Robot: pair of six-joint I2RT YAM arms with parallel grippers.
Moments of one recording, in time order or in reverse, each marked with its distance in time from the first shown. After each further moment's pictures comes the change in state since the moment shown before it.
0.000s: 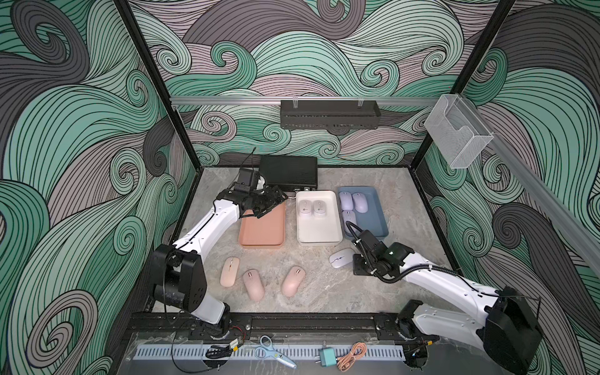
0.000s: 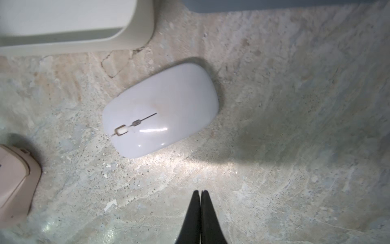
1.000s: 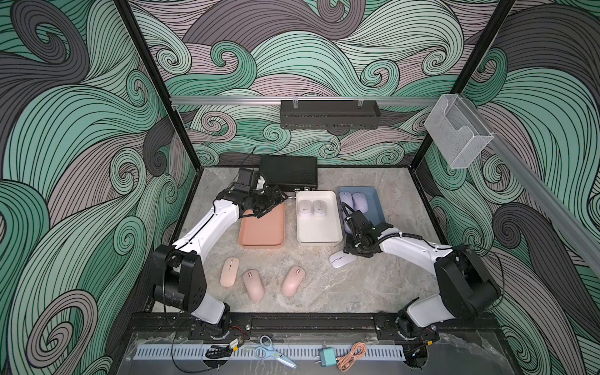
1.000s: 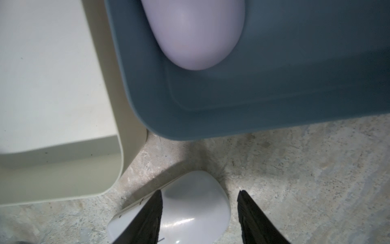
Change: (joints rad) left arm 0.000 -0.004 0.000 0.000 0.007 0.002; right arm -0.135 0.388 0.193 0.174 0.014 0.016
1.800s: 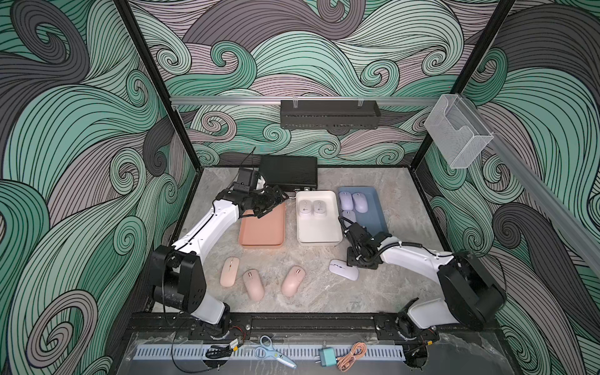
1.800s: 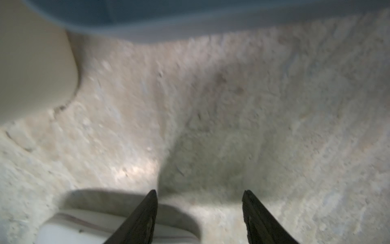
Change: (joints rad) left arm 0.000 -0.005 0.000 0.002 0.020 -0.003; right arm 0.085 -0.113 -0.143 -0.090 0.076 0.021
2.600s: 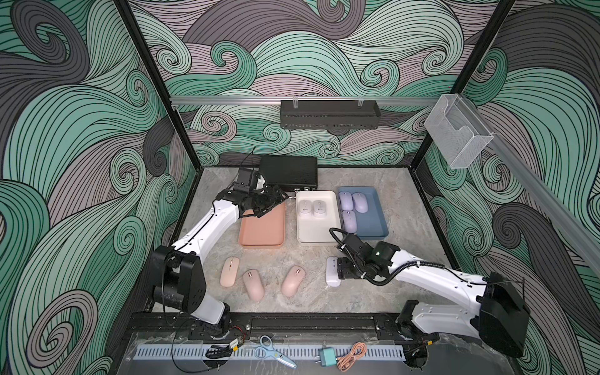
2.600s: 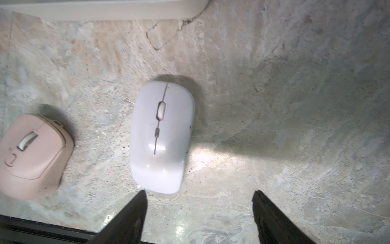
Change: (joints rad) left arm -0.006 0.000 0.000 0.004 -0.018 0.006; right arm 0.258 -0.134 0.099 -0.143 -0.076 0.087
